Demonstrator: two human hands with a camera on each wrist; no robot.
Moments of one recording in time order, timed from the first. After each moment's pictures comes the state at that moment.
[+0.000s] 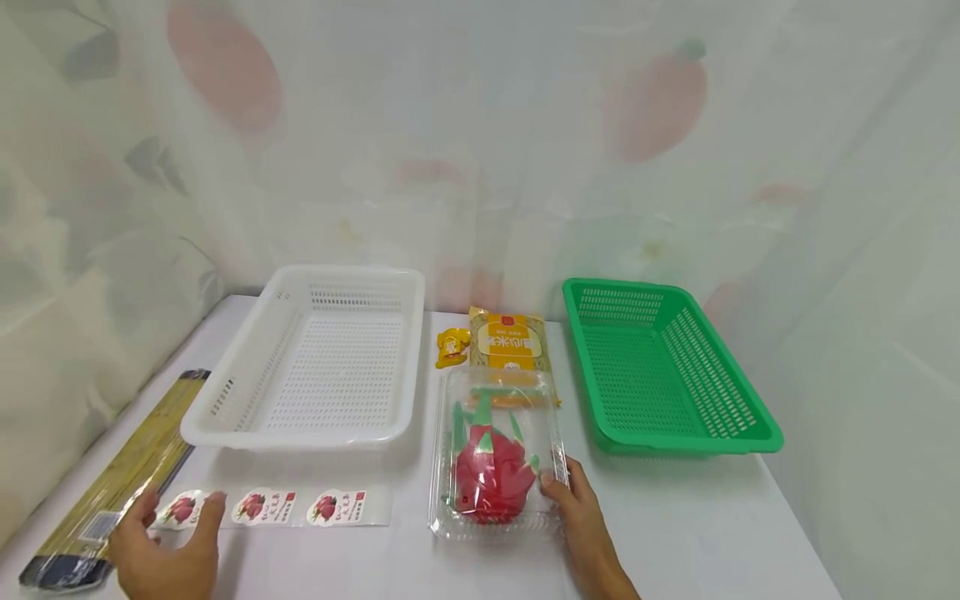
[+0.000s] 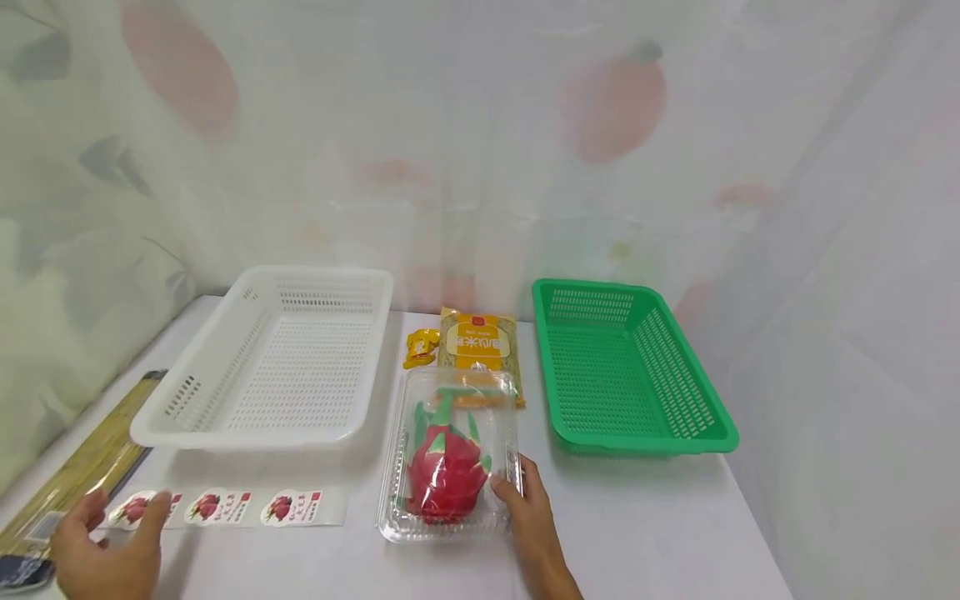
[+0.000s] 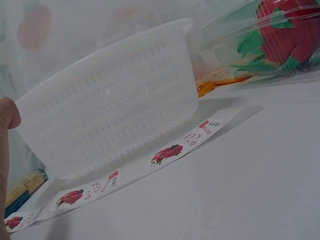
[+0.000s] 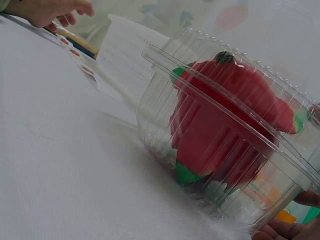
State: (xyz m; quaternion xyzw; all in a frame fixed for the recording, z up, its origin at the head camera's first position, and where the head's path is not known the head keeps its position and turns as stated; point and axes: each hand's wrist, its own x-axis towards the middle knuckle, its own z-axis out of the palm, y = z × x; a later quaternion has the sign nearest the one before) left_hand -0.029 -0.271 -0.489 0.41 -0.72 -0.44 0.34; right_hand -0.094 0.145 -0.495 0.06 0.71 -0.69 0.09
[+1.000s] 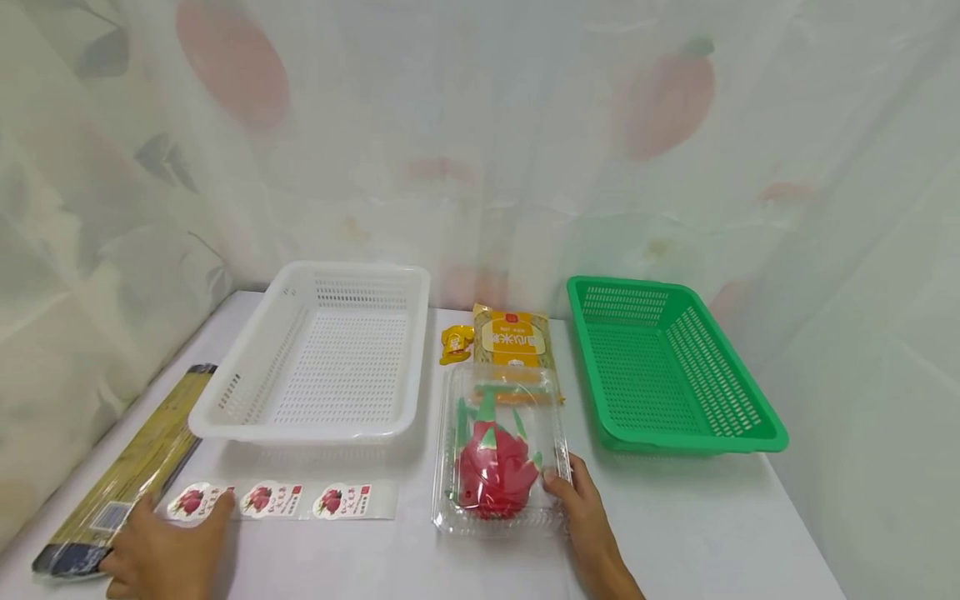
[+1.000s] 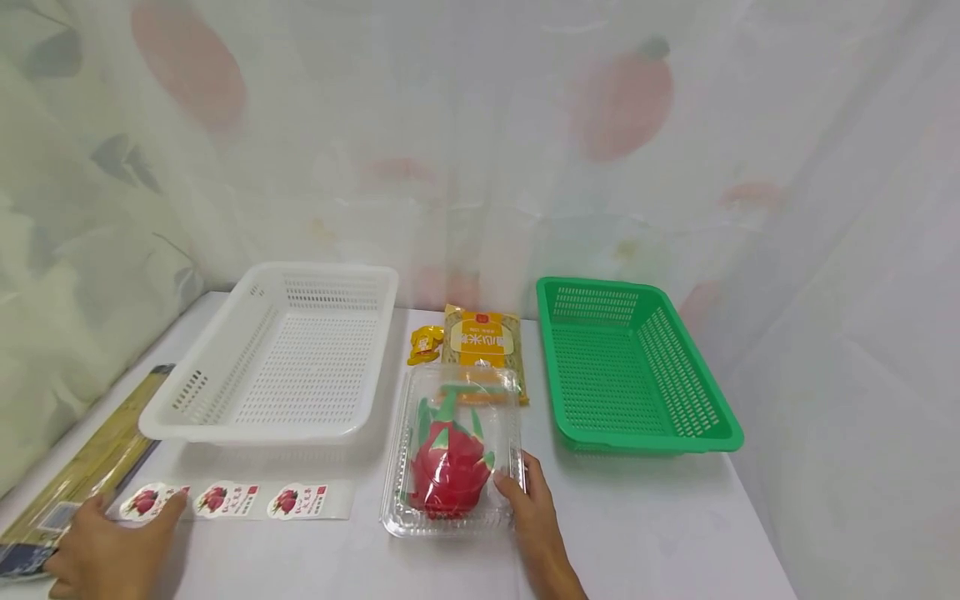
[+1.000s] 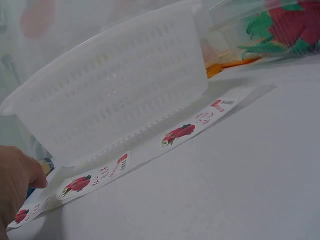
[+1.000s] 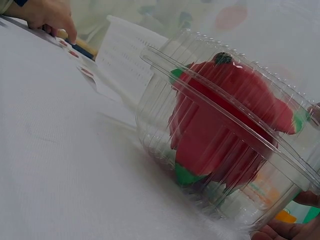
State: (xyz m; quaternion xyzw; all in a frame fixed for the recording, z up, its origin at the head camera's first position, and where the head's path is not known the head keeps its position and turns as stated) left_hand -0.031 -0.295 -0.488 0.46 -0.82 -0.32 0.15; right_hand -0.095 0.145 -0.495 0.06 0.71 -0.70 0.09
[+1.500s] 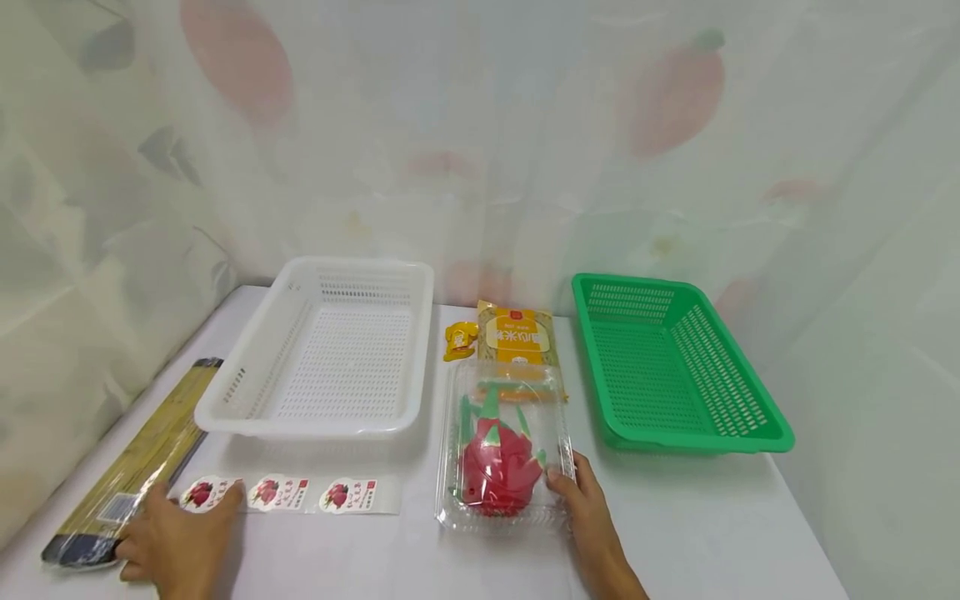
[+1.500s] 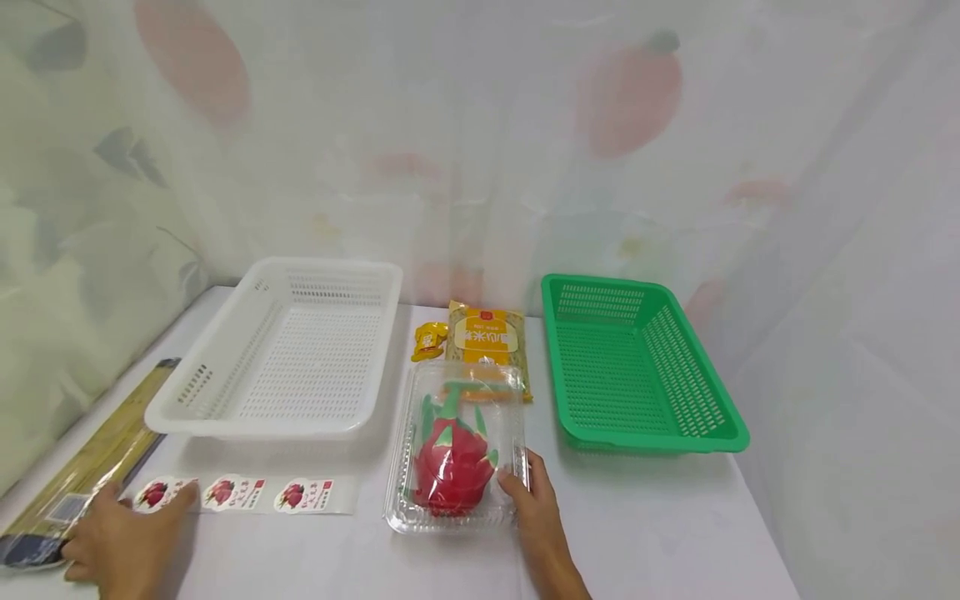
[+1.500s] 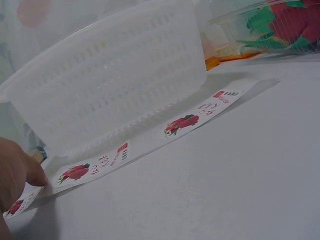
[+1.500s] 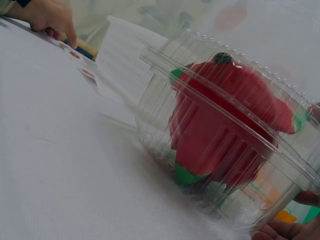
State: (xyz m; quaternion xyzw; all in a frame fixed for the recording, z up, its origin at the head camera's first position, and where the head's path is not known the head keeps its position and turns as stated) left_hand -0.037 -0.297 -0.490 0.44 -0.82 -0.33 0.14; right_hand -0.094 0.145 -0.493 0.06 0.71 -0.70 0.09
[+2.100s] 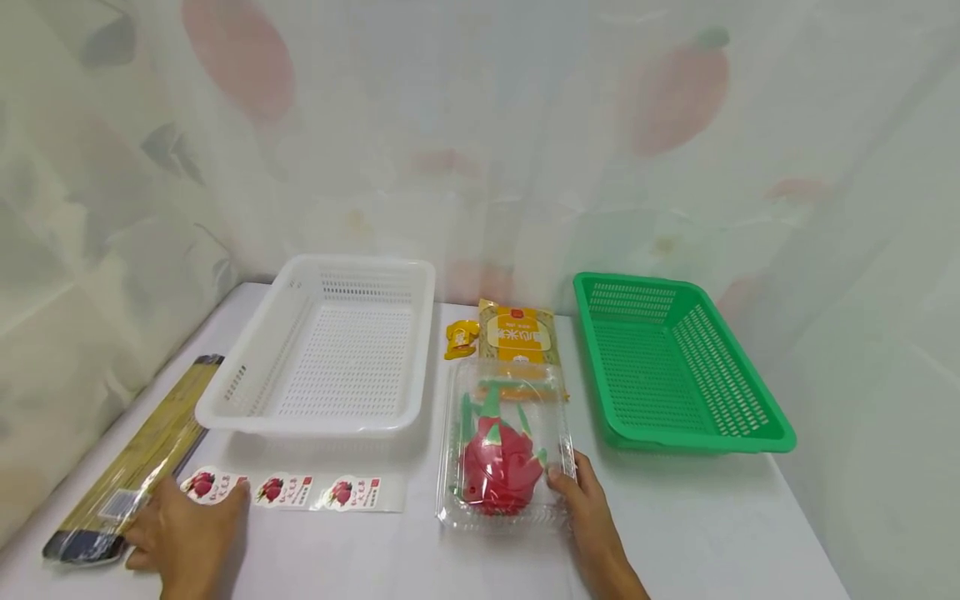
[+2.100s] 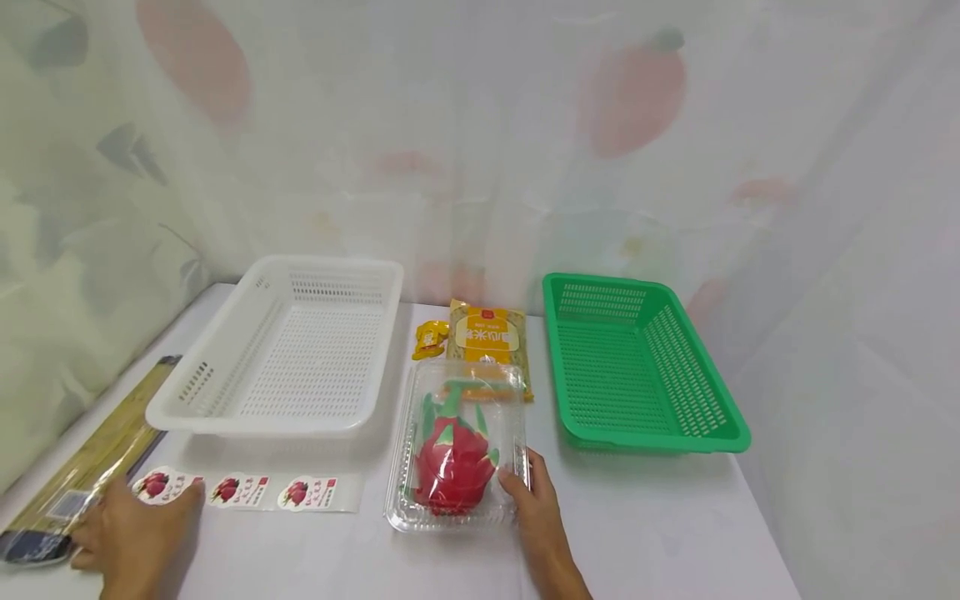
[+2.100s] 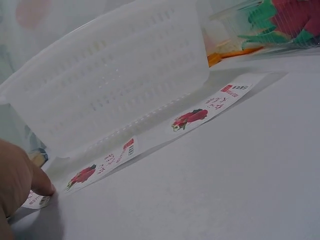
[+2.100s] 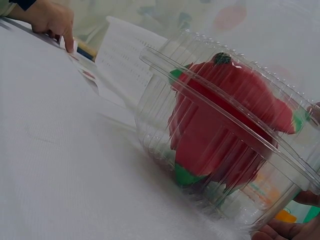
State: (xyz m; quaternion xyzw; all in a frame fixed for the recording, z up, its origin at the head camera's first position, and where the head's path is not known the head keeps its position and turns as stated) left_hand -0.041 -0.294 -0.489 0.41 -0.84 -0.31 0.15; right_hand -0.094 0.146 -0.493 0.05 0.71 -0.70 0.08
